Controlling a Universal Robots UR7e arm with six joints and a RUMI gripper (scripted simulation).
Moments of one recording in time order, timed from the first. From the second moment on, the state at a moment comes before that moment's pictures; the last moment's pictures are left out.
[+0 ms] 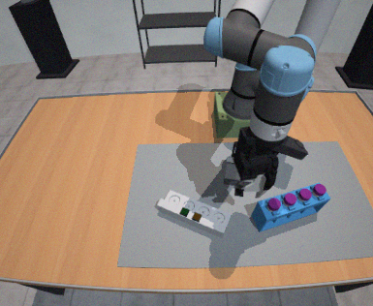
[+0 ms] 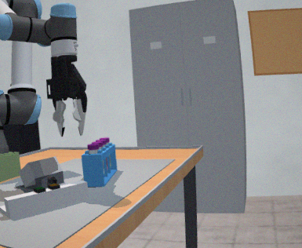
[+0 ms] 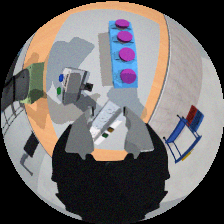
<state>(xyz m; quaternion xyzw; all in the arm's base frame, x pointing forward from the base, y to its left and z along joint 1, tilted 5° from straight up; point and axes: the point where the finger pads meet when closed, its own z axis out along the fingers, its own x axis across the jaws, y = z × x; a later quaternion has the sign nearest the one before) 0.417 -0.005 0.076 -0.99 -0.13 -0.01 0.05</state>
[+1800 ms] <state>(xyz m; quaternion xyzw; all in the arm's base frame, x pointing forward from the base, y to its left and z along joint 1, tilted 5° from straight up) 0.388 0.206 0.080 -1.00 0.08 0.00 0.04</state>
